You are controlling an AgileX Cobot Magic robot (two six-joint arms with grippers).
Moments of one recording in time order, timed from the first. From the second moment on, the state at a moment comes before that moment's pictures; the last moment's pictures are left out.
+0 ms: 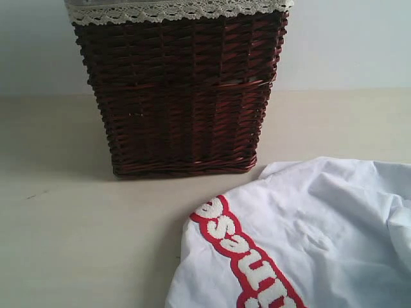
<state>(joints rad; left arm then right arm) 0.05 0.01 0.00 0.05 0.37 -0.13 -0.15 1.10 -0.37 -0.23 0.63 -0.53</state>
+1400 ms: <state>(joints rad) 0.05 0.01 0.00 0.05 0.37 -0.13 -0.26 1.53 -0.59 0.87 0.48 -1.60</state>
